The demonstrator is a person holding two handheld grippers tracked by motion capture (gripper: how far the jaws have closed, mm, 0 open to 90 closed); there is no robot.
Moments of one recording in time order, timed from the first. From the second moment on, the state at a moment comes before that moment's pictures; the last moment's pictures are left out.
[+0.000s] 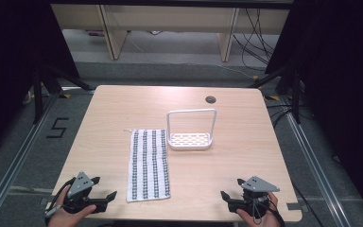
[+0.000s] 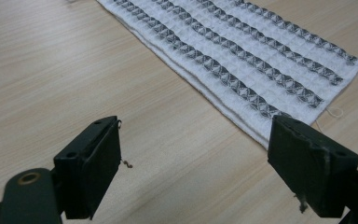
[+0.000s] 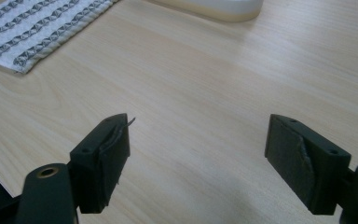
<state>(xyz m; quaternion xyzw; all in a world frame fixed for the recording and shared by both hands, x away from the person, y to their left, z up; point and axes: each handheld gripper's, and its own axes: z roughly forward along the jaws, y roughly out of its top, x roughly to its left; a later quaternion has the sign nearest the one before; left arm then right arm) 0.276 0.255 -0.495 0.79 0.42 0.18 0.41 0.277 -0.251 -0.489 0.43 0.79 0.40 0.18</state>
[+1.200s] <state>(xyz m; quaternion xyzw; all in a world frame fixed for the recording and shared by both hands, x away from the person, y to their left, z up) 0.264 0.219 -0.499 0.83 0.36 0.14 0.39 0.286 -0.169 -0.491 0.32 0.84 0.43 0.12</state>
